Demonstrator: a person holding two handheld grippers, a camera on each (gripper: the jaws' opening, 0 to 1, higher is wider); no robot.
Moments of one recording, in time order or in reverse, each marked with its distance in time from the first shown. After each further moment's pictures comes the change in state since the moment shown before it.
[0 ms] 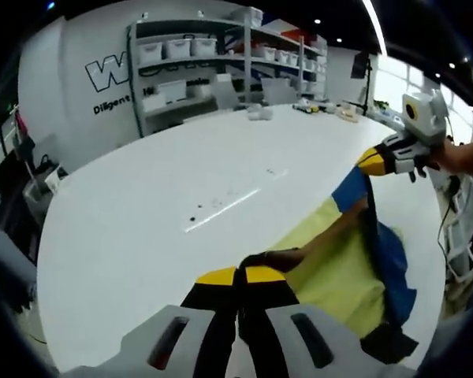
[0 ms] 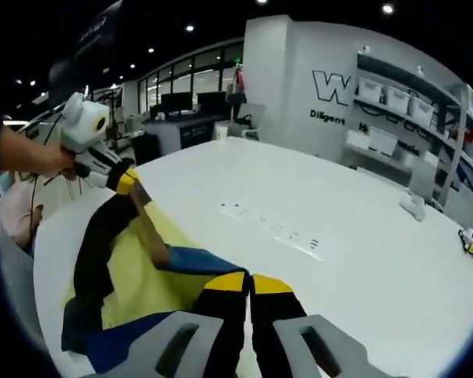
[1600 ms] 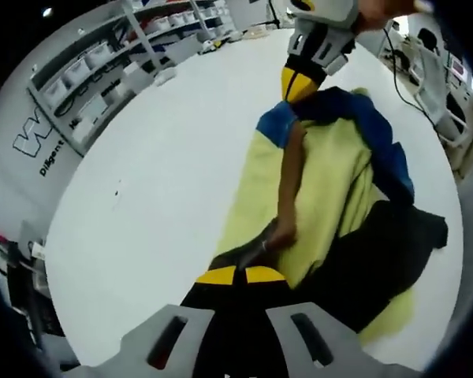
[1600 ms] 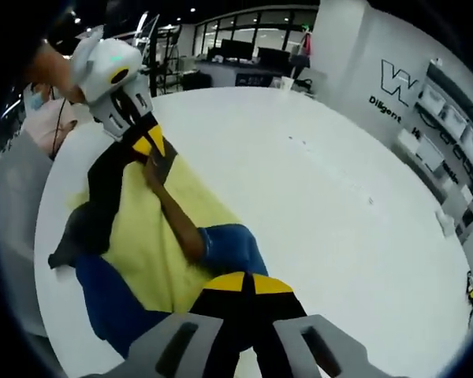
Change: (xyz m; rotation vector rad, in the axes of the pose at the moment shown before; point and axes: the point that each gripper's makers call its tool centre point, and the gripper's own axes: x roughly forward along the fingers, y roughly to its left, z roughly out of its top) left arm -0.012 -0.080 -0.115 0.486 0.221 -0.118; right arm -0.020 0.061 -0.103 -0.279 0.215 0.168
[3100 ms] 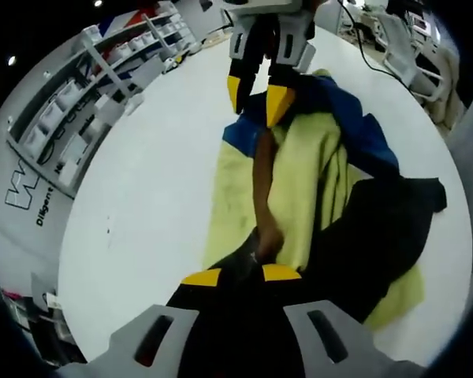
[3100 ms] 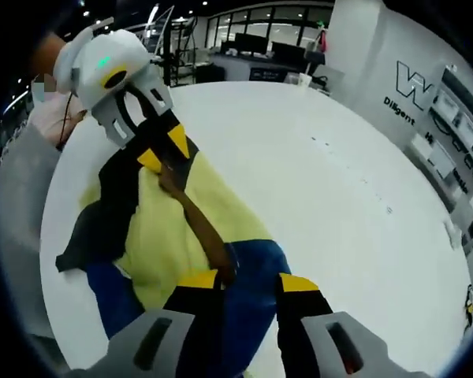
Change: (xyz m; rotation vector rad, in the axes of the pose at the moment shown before) left arm 0.006 -0.023 0.004 0.300 -0.021 -0.050; right arm 0.013 0.026 -0.010 -0.081 0.107 0.056
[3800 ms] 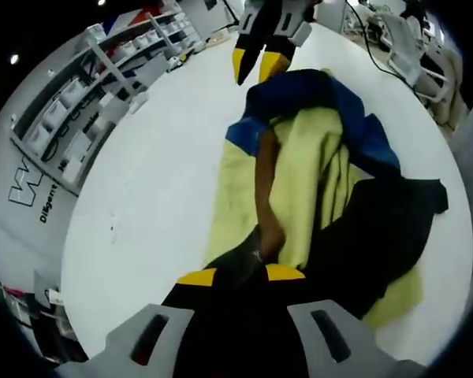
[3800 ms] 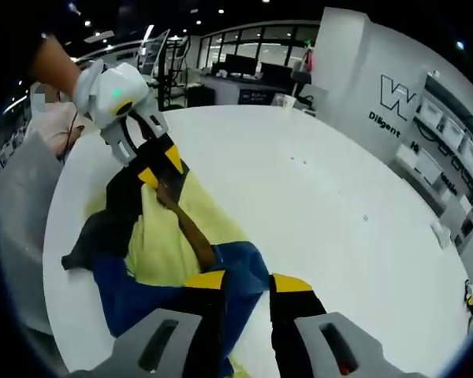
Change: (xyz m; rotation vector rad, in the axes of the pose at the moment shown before) left arm -0.001 0.000 0.000 -0.001 0.012 0.021; right arm -0.028 -0.009 0.022 0.026 -0.172 -0.044
